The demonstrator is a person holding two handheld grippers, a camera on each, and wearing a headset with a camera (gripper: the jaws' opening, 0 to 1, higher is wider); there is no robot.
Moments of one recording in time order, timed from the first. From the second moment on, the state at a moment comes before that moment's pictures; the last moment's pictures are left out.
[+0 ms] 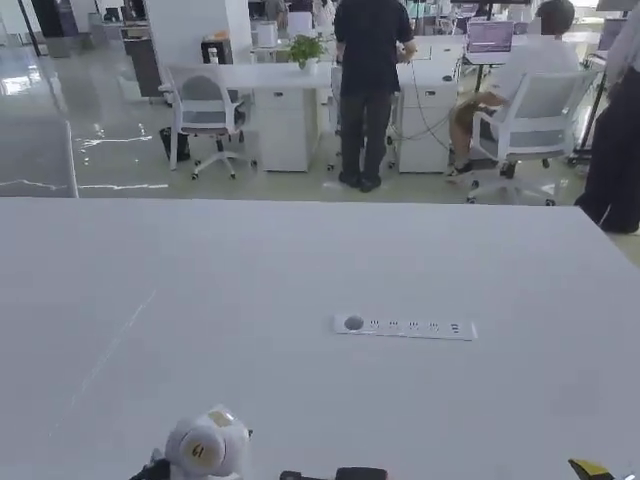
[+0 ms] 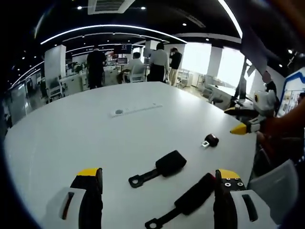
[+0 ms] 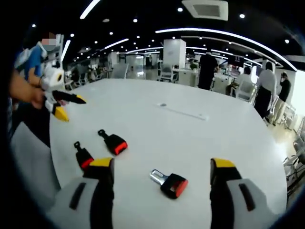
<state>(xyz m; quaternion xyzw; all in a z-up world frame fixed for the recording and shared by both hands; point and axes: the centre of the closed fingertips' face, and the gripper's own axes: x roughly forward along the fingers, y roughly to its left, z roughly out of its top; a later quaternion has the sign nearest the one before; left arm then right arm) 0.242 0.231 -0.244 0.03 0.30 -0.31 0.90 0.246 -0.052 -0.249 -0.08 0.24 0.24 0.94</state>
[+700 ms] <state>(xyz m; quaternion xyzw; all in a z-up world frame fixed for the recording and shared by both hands) 0.178 0.280 -0.222 -0.03 0.27 -0.28 0.92 0.194 -0.058 -0.240 -0.05 0.22 0.22 0.95</state>
